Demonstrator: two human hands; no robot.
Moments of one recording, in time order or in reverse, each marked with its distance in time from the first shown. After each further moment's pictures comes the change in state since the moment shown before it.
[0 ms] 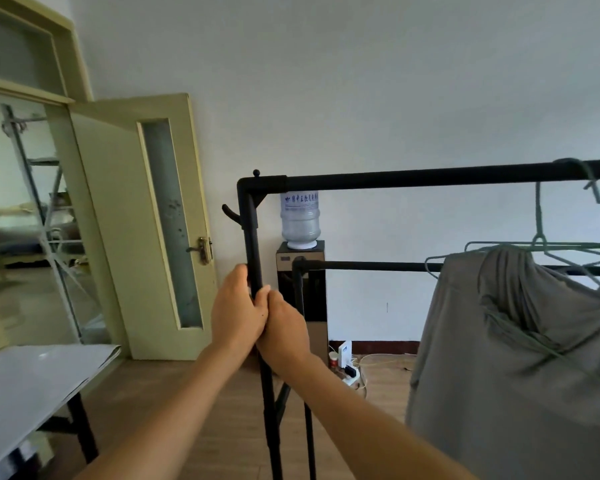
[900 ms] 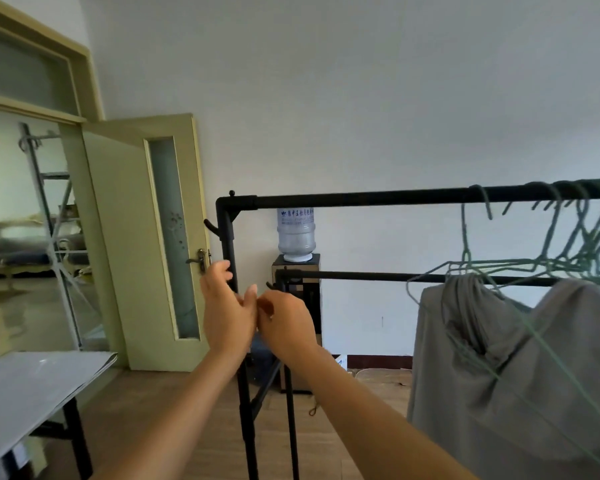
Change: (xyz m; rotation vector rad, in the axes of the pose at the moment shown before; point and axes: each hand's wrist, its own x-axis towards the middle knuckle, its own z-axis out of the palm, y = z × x) left_hand -0.029 0.055 -0.011 -0.190 0.177 -0.093; right_hand -0.025 0.009 -0.070 0.095 -0.010 -0.064
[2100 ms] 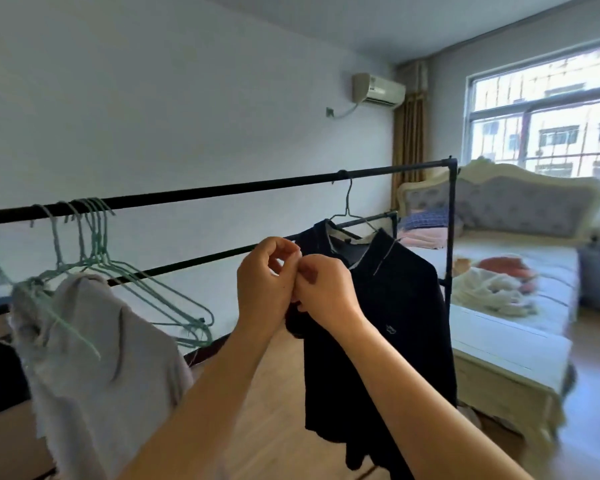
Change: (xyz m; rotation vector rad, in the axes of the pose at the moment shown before) left_hand -0.312 0.467 0.097 -0.888 -0.638 0.342; right_hand -0.342 0.066 -0.465 -0.234 0.762 0.421
